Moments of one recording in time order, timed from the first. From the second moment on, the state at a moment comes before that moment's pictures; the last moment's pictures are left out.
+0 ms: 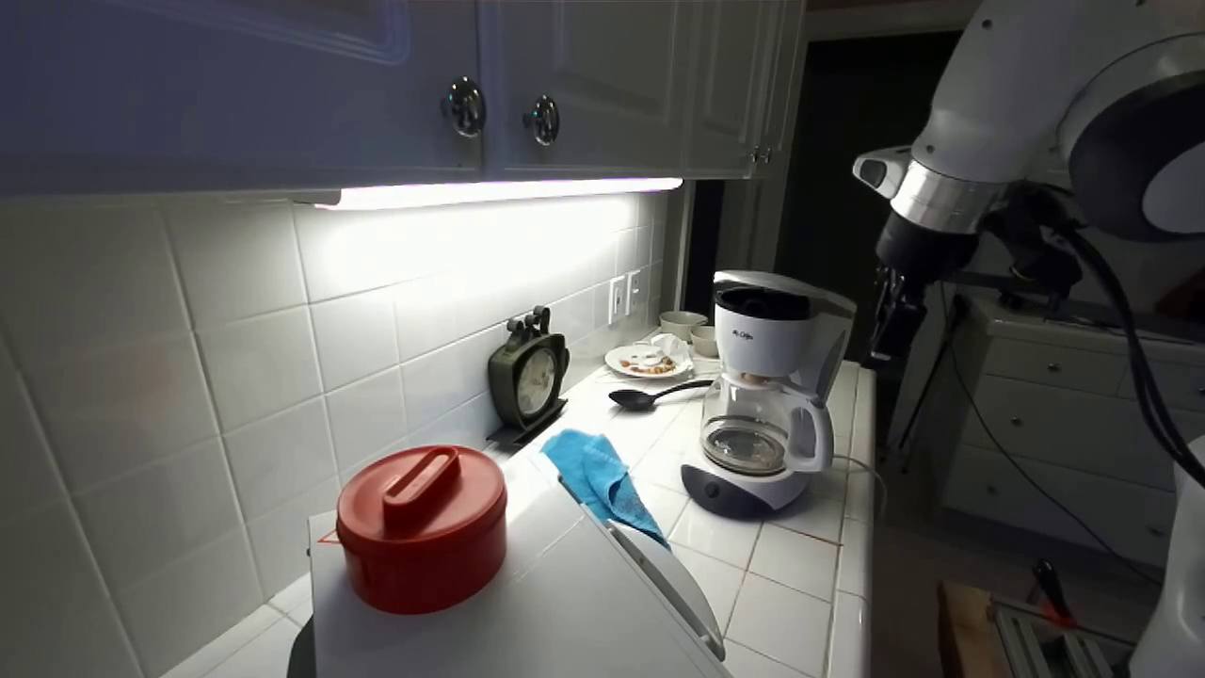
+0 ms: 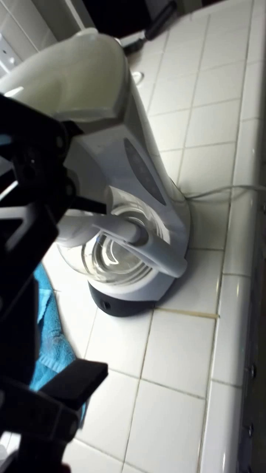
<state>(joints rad) -0.07 -0.86 0.08 -2.52 -0.39 1.82 0.03</state>
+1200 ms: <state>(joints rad) -0.08 -0.83 -0.05 -2.57 -0.85 2.24 -0.15</state>
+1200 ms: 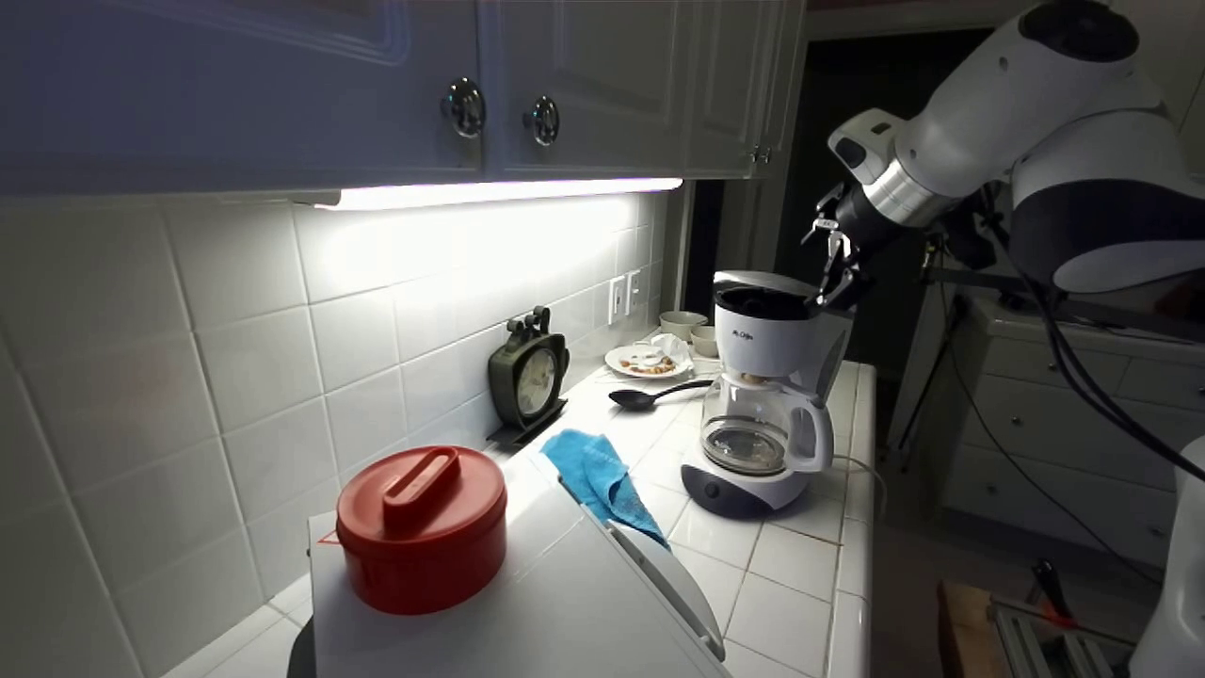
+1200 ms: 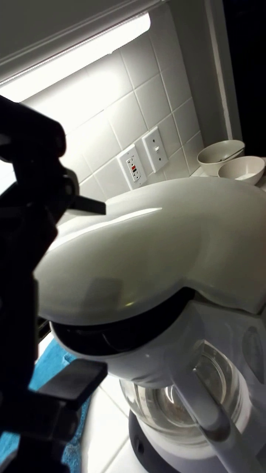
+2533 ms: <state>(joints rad) -0.08 -0.78 -0.13 -2.56 -0.91 2.36 -0.14</state>
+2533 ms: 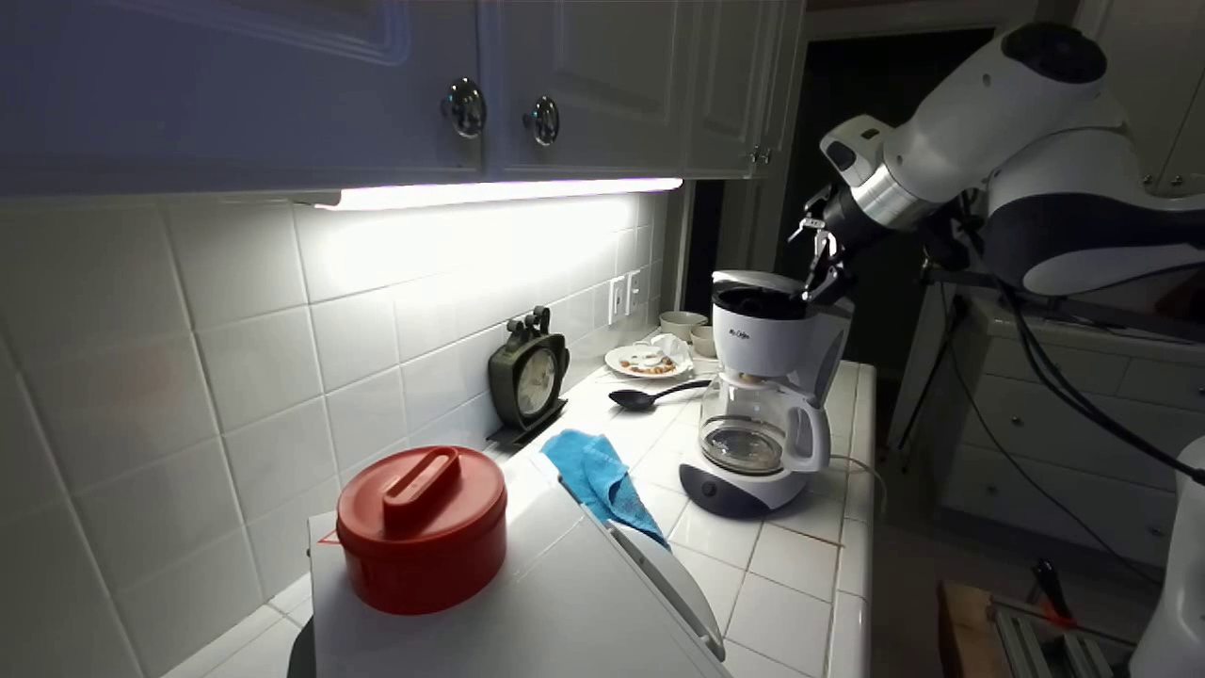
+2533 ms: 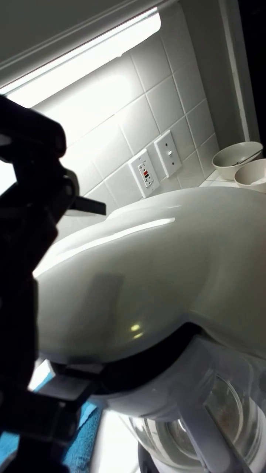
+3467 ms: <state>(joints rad) -0.20 -0.81 -0.11 -2.47 -0.93 2.31 -0.13</state>
